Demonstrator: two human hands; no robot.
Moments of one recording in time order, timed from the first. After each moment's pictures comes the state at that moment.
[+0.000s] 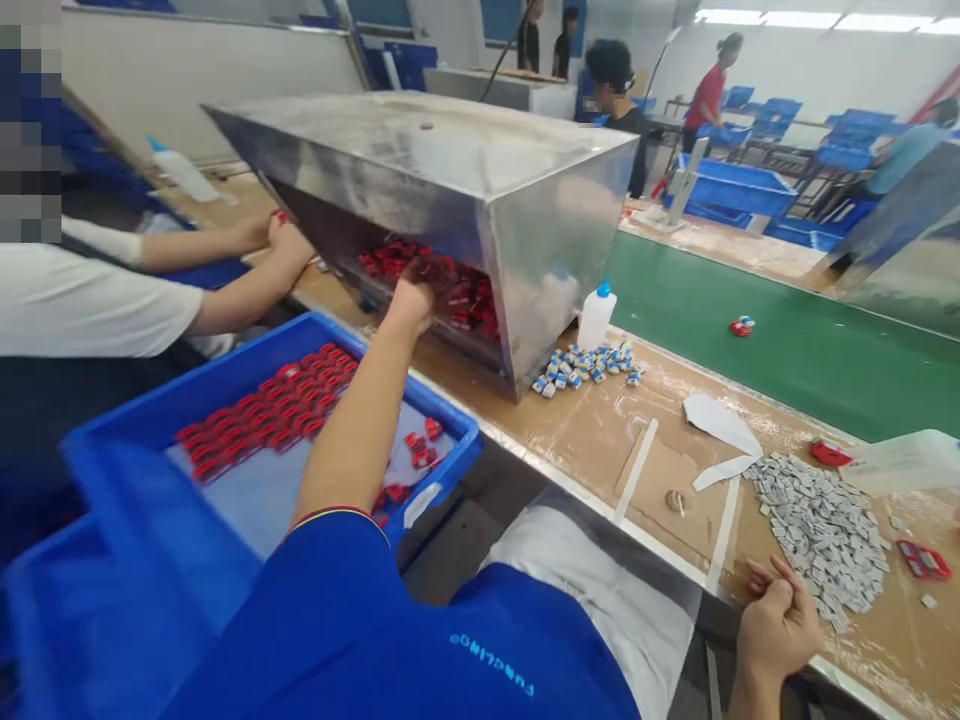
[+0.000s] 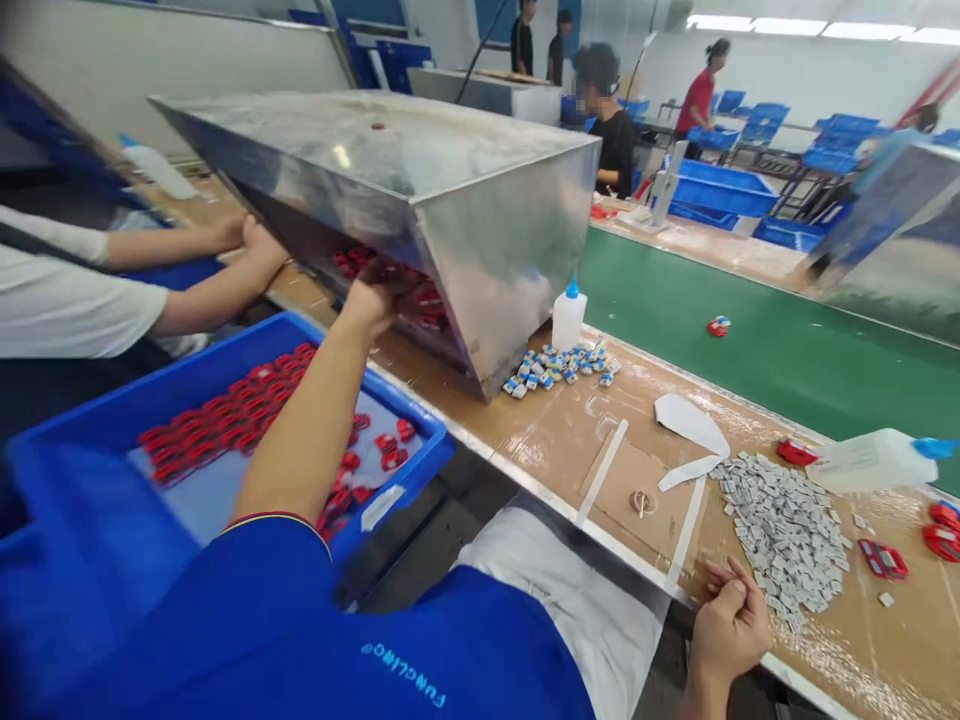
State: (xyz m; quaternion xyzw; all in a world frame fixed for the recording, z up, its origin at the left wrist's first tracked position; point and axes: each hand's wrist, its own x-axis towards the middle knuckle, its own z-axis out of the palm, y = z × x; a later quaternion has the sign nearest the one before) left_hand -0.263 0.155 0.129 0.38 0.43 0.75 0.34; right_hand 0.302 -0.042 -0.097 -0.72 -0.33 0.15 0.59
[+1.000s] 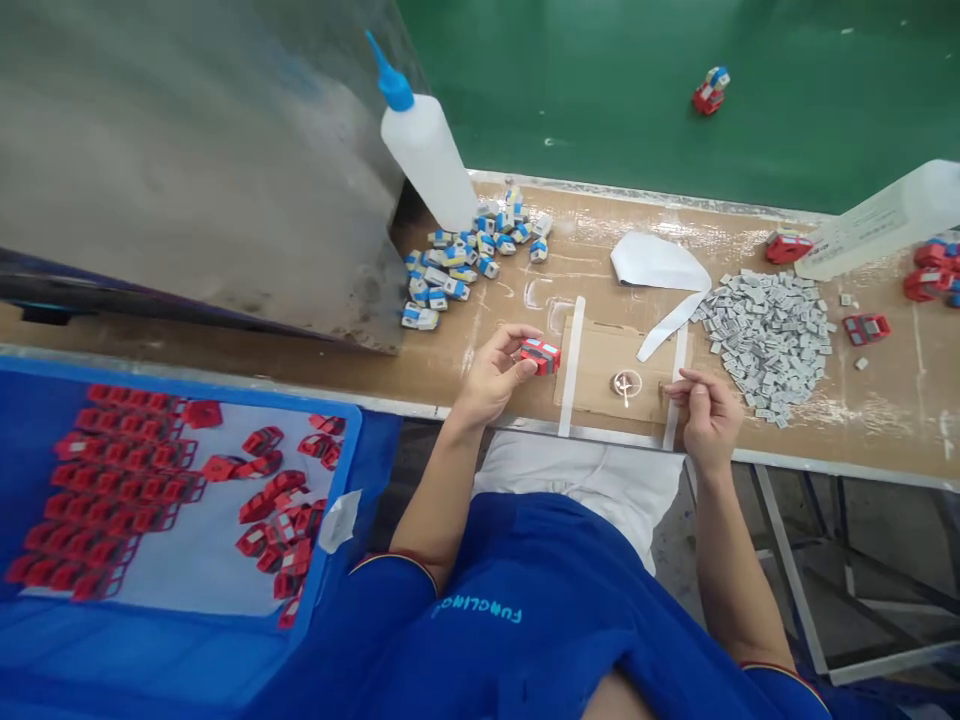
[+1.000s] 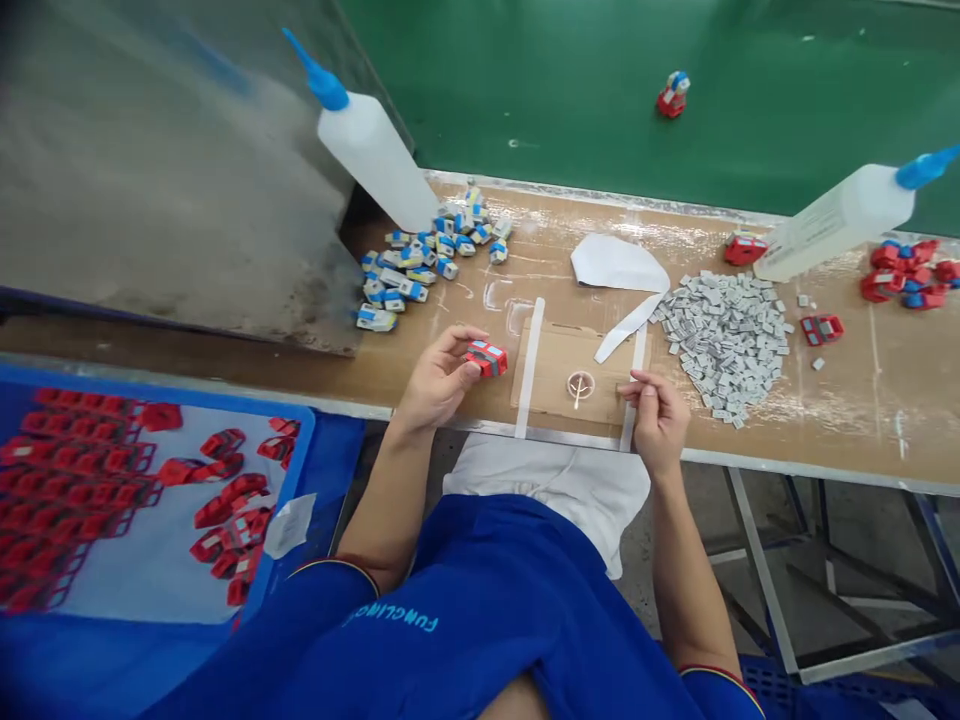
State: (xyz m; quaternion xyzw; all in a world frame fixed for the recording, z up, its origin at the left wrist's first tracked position) left_hand -0.026 0.079 -0.041 0.42 0.38 0.47 0.68; right_hand 0.277 -0.013 -0.058 -0.64 -0.48 0.24 0.55
